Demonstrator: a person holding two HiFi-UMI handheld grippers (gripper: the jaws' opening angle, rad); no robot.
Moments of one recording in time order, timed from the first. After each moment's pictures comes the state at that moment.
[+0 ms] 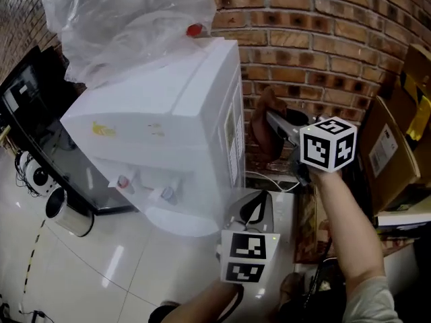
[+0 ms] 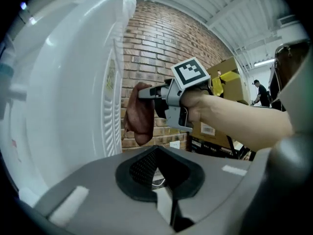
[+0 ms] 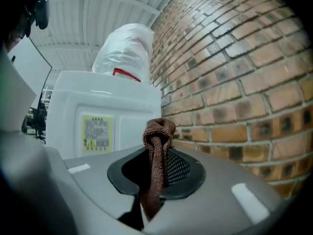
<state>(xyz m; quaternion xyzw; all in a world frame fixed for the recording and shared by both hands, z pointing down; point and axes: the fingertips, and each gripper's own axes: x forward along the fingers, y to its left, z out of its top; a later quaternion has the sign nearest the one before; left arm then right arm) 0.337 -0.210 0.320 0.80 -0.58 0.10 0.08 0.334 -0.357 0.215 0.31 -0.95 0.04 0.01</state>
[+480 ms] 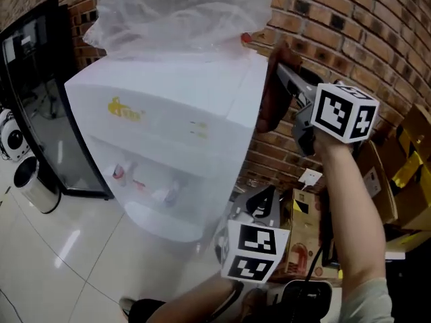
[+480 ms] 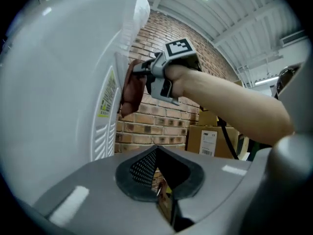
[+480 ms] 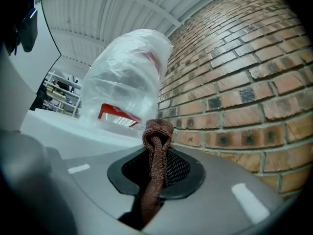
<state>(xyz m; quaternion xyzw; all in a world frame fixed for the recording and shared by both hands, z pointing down) 0.347 -0.238 0.266 0.82 -0.57 0.02 0.08 0.290 -0.370 0.060 0.32 -0.95 -0.06 -0.02</state>
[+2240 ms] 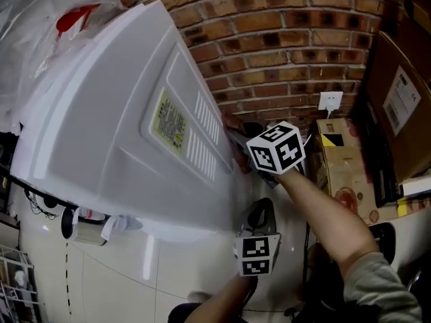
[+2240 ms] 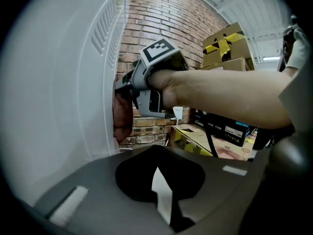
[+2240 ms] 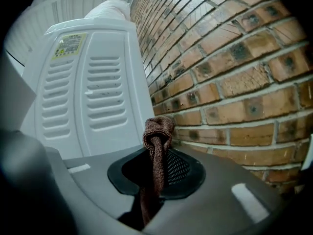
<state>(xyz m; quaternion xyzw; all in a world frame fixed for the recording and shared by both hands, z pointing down) 0.352 -0.228 0.509 0.79 -0.58 0.16 0.15 0.273 -0.397 0.414 0.29 -0.94 0.16 0.06</state>
